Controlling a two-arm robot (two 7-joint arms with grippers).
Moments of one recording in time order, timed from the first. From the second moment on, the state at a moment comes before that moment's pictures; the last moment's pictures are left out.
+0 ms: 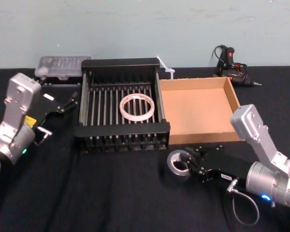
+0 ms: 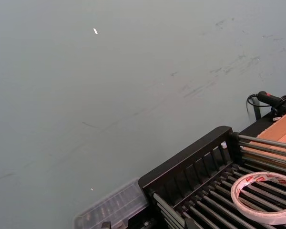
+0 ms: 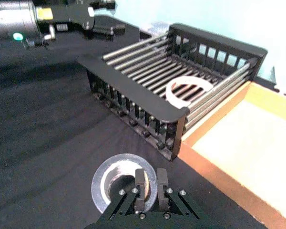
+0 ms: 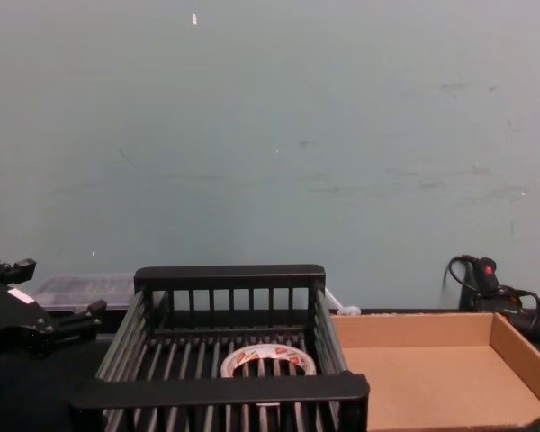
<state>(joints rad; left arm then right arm) -0.20 0.60 0.45 -1.41 -0.25 -0.12 0.03 0.02 0.59 -0.42 -1.73 0.37 0.26 0.46</state>
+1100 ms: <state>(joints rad) -0.20 0.60 0.45 -1.41 -0.25 -0.12 0.03 -0.07 0.55 -0.32 -1.77 0.46 0.09 0.39</state>
